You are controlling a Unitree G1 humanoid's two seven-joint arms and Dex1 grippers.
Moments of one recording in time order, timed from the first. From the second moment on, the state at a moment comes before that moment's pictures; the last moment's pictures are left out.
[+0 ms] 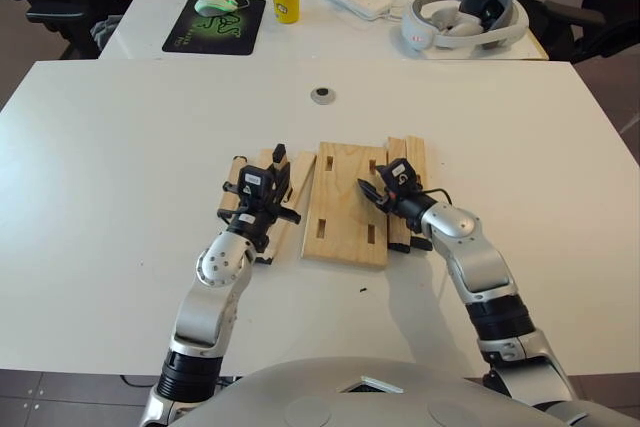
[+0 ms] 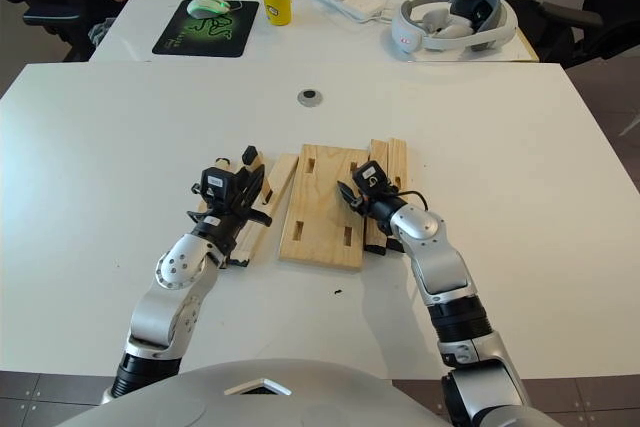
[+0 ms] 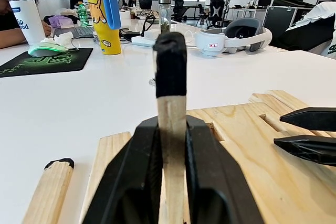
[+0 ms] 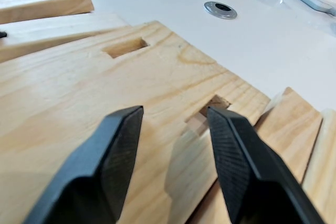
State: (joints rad) left arm 0.14 0.11 -0.23 -0.36 -0.09 0.29 -0.14; right arm -0.13 -0.31 0.20 -0.04 0.03 0.40 0.44
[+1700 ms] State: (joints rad) left arm -0.49 0.13 0.02 -0.40 -0.41 0.75 -0.22; right arm -0.16 -0.21 0.18 0.09 0.02 0.27 0.36
